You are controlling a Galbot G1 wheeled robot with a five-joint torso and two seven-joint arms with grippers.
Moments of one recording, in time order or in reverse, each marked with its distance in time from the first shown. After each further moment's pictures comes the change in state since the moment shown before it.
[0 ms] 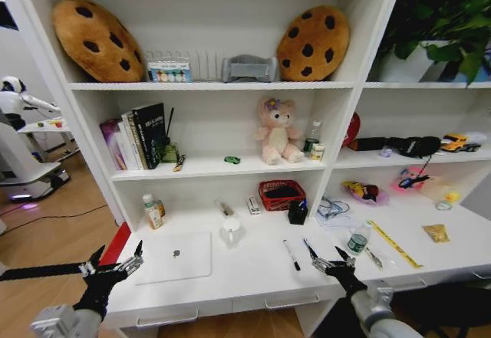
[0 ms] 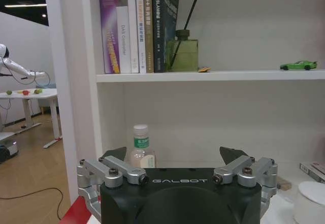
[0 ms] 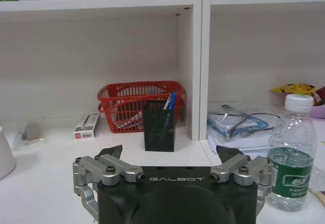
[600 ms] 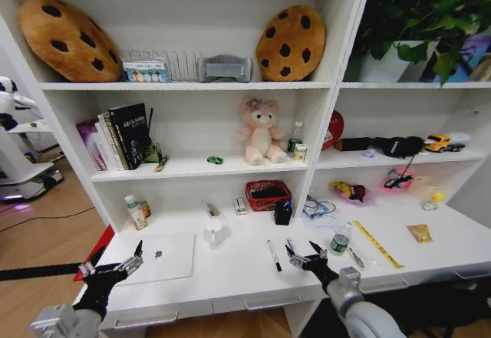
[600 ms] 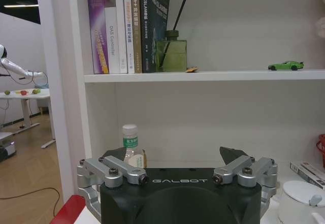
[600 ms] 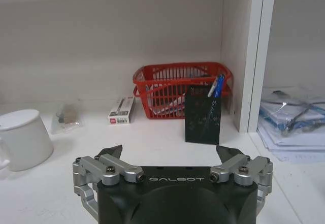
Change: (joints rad) left arm 0.000 0.000 0.000 0.000 0.000 0.000 0.000; right arm 0.279 -0.137 -0.307 -0.080 0.108 -0.119 0.117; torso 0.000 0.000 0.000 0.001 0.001
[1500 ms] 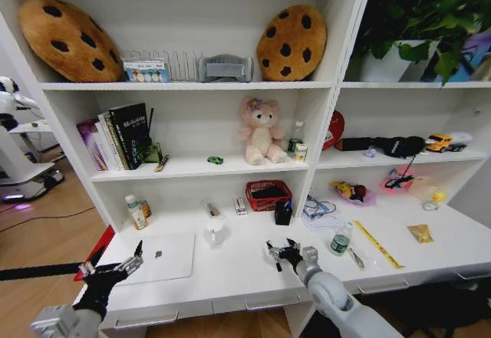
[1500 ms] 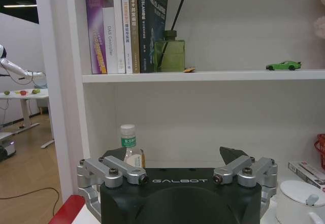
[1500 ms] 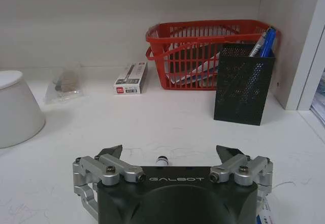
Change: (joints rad) left arm 0.000 0.000 0.000 0.000 0.000 0.000 0.000; right arm 0.347 0.023 -0.300 -0.276 0.040 -0.046 0.031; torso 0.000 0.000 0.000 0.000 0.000
